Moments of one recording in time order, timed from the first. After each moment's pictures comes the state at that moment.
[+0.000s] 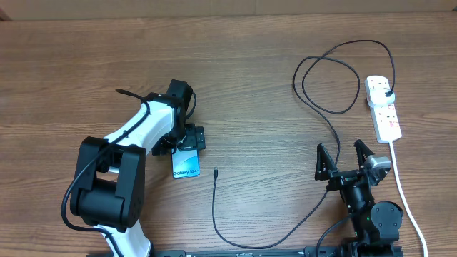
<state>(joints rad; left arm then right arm) -0.25 1.91 1.17 -0.87 0.01 -0.39 0.03 0.01 0.02 -0.02 -0.15 0.23</state>
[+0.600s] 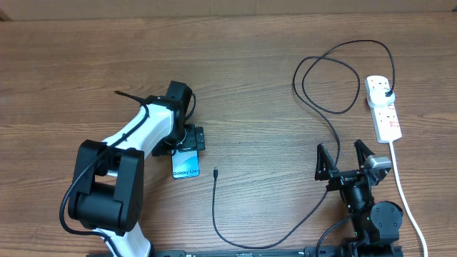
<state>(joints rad) -0.25 1.88 1.13 -0.83 0.02 -0.39 0.03 0.01 0.02 -0.02 -0.15 0.23</state>
